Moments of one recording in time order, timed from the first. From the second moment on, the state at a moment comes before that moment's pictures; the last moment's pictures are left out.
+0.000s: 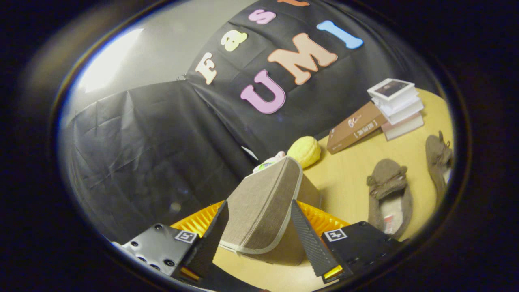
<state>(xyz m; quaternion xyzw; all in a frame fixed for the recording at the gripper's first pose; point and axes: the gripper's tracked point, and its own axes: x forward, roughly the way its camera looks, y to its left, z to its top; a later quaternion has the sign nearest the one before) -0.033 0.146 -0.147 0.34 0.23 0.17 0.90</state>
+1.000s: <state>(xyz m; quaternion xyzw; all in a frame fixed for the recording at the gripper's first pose) -0.033 0.170 -0.177 0.62 0.34 0.21 0.68</state>
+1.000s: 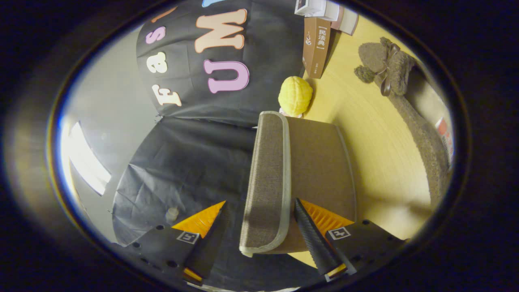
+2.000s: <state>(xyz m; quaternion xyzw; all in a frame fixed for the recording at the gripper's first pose) -0.041 0.197 -0.089 0.58 0.33 0.30 0.68</state>
